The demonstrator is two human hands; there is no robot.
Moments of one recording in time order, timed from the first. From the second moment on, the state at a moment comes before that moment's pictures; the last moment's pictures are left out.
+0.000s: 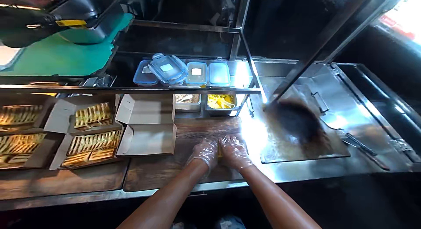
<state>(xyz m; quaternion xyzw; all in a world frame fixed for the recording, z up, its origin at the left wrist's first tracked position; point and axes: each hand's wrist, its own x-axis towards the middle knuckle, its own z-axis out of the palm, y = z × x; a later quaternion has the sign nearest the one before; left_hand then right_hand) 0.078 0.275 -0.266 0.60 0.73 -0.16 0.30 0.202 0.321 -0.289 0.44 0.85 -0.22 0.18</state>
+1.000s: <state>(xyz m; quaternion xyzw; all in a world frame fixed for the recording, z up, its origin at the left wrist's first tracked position) -0.237 0.181 -0.269 0.66 0.70 -0.04 0.28 -0.052 0.246 -0.282 0.40 0.89 -0.22 0.07</state>
